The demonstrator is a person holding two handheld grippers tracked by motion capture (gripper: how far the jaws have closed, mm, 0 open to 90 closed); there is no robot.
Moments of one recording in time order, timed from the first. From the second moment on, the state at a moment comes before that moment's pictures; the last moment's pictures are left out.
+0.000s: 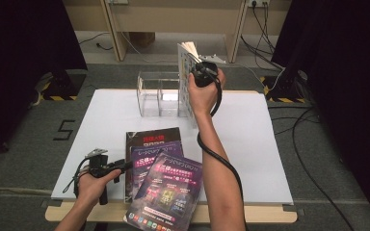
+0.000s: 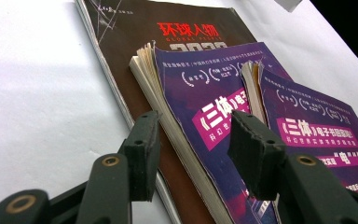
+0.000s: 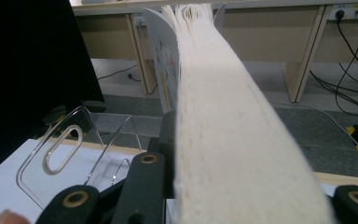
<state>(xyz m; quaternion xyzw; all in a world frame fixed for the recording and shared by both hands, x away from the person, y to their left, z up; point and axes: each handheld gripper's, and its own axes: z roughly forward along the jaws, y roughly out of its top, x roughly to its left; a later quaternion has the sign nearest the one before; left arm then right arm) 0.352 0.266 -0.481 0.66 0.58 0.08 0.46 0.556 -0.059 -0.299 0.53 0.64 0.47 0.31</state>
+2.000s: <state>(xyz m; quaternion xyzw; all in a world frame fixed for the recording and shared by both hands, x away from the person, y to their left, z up) 0.351 0.262 -0.482 0.67 0.58 0.07 0.46 0.566 -0.063 -0.310 0.56 0.64 0.44 0.29</state>
